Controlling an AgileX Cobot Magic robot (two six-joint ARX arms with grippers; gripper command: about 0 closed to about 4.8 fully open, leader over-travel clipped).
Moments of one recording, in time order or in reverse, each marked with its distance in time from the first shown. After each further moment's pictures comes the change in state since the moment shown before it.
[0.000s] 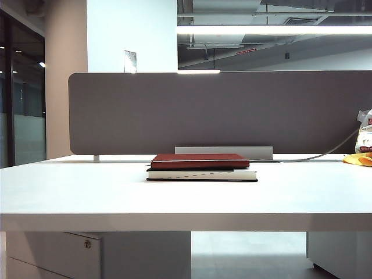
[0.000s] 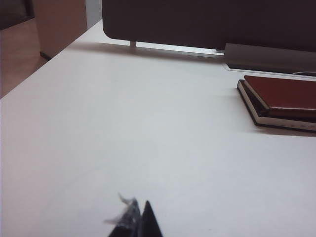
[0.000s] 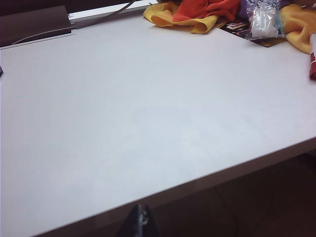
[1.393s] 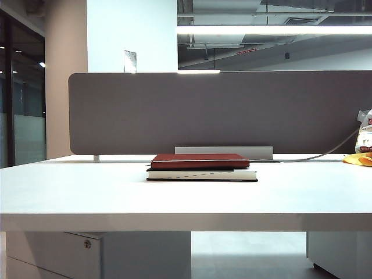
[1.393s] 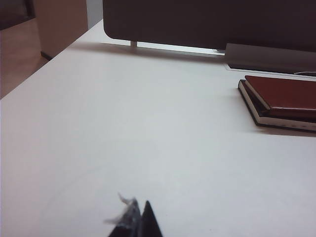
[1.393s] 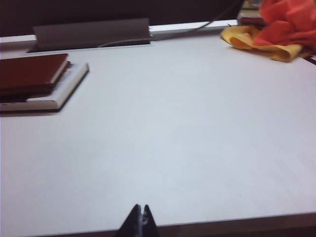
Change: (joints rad) left arm 0.000 0.000 0.000 0.000 0.000 0.000; right arm 0.126 0.000 -0.033 0.117 -0.118 -0.087
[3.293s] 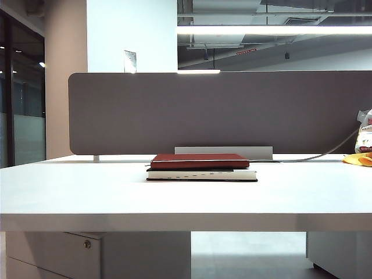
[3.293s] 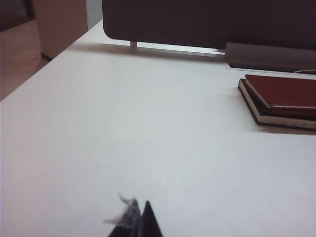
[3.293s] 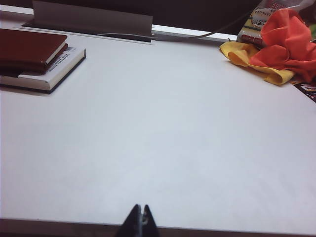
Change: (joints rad) left arm 0.000 0.000 0.000 0.000 0.000 0.013; right arm 0.003 0.000 0.000 0.001 -0.002 -0.188
